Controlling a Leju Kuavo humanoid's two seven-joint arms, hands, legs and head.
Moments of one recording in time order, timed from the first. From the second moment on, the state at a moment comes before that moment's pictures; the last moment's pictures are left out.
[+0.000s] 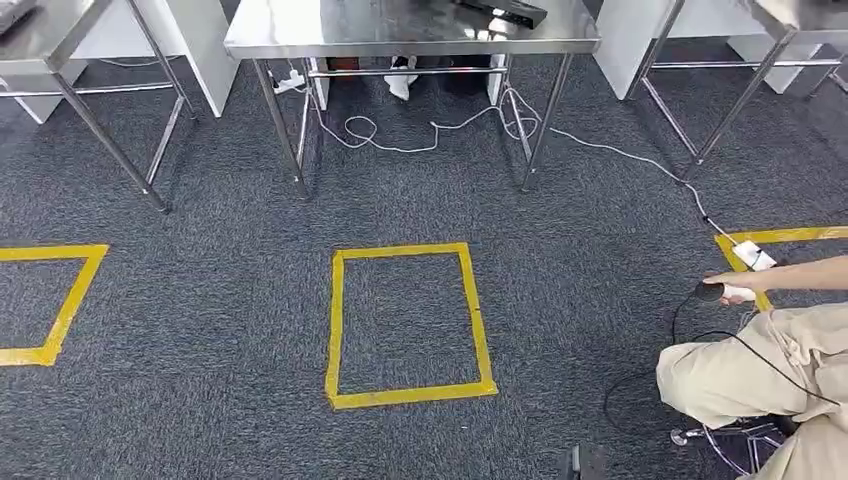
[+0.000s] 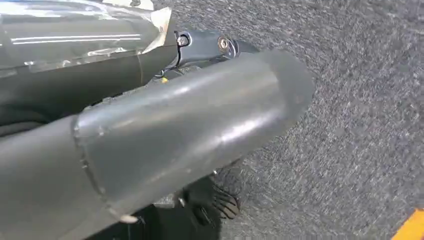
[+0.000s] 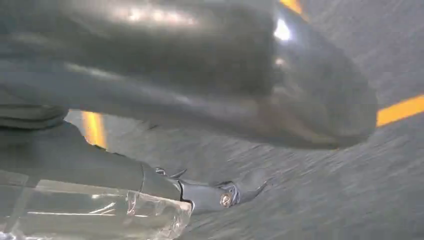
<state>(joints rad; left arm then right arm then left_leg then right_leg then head) -0.10 -0.15 1.27 -0.24 -0.62 0.13 -0.31 -0.14 0.08 -0.29 -0.29 -0.06 -0.17 -0.32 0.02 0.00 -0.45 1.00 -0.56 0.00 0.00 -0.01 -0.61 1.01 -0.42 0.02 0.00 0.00</state>
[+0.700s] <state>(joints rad) -0.09 -0.14 1.24 -0.22 -0.65 0.12 -0.32 -0.07 0.07 -0.33 -0.22 -0.10 -0.18 -0.31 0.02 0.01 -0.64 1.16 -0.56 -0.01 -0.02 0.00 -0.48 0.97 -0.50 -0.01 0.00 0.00</state>
